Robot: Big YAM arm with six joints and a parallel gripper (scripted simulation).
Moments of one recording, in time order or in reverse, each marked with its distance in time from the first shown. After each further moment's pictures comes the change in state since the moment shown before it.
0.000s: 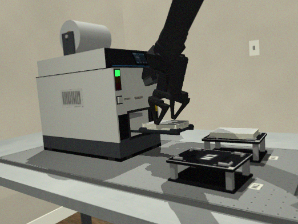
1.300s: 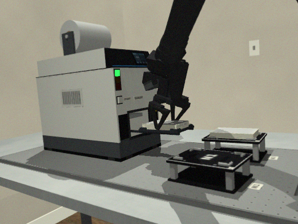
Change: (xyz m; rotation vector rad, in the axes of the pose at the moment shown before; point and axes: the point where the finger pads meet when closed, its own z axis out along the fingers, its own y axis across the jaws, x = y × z) arm 0.005 0.000 0.014 0.000 0.000 -0.001
